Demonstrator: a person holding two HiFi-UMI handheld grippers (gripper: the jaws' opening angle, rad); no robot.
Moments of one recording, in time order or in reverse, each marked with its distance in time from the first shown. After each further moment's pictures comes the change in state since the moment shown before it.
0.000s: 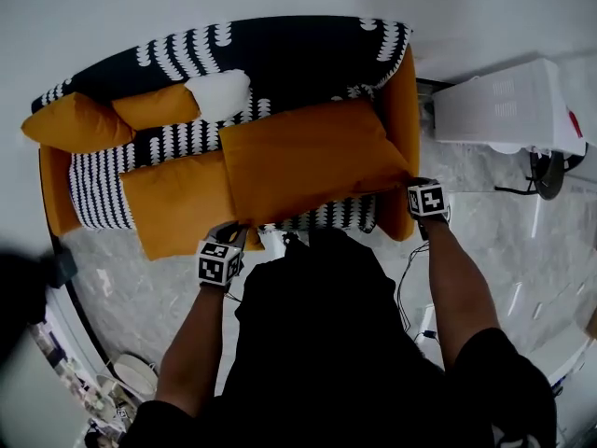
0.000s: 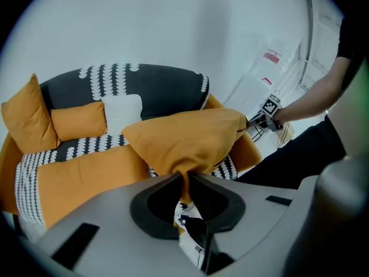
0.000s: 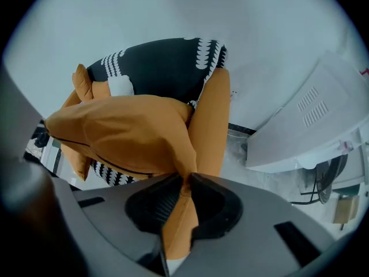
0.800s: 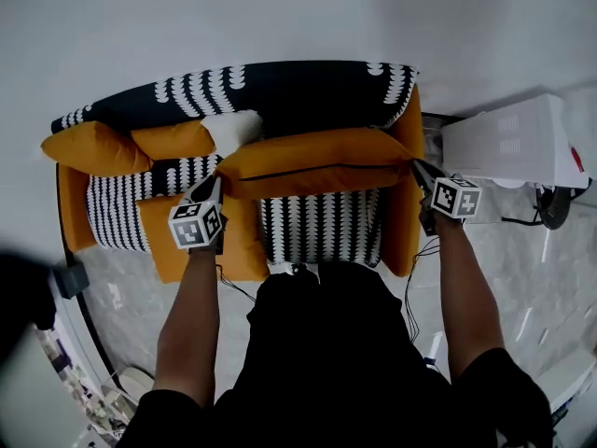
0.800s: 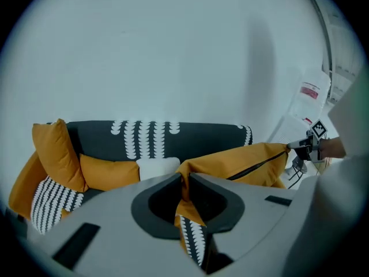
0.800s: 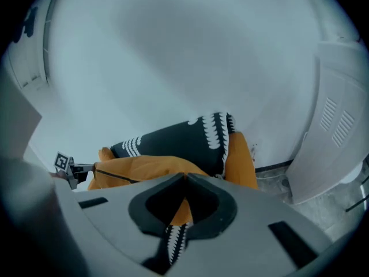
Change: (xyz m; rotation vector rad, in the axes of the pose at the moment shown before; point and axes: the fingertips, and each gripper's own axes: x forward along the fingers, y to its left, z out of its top) left arm -0.038 0.129 0.219 -0.132 -0.331 0.279; right arm -0.083 -0.005 0.204 0.271 -0.485 0.342
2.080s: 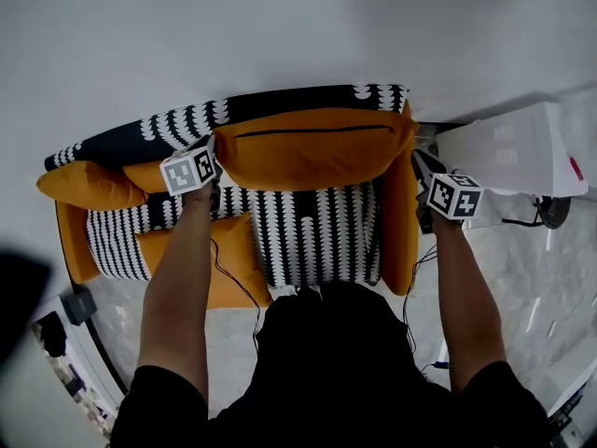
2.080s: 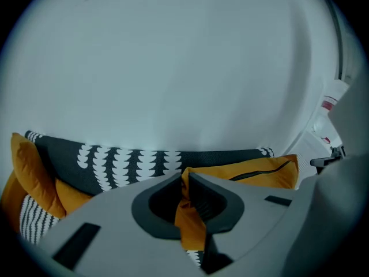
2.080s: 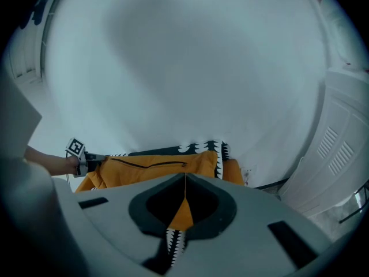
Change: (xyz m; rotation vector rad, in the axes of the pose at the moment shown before) left arm 0.134 0.010 0.156 -0.031 0.002 -0.008; right arm 0.019 -0.012 0.090 -0.030 -0.109 -0.102
